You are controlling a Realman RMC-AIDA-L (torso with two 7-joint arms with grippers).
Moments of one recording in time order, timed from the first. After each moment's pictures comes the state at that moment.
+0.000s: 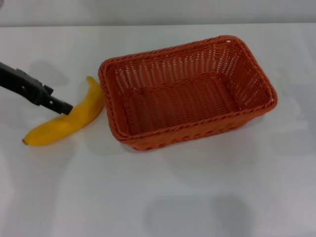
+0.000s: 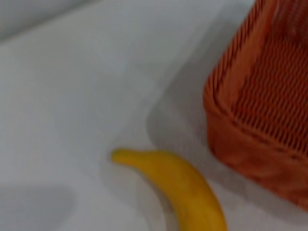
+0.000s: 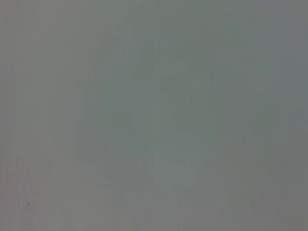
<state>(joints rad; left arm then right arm) -1.15 -1.95 2.85 -0.76 0.39 1.60 -1.63 0.41 2.02 -0.65 -0.21 2.32 1.24 -2.76</state>
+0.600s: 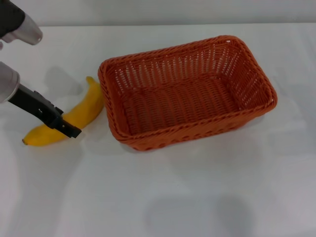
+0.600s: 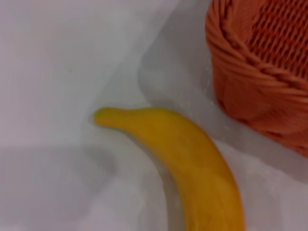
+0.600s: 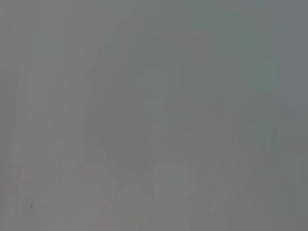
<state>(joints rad) -1.15 -2.01 2.85 -0.64 0.52 1.41 -1.65 0.41 2.02 -0.65 -0.20 2.32 1.24 -2.76</state>
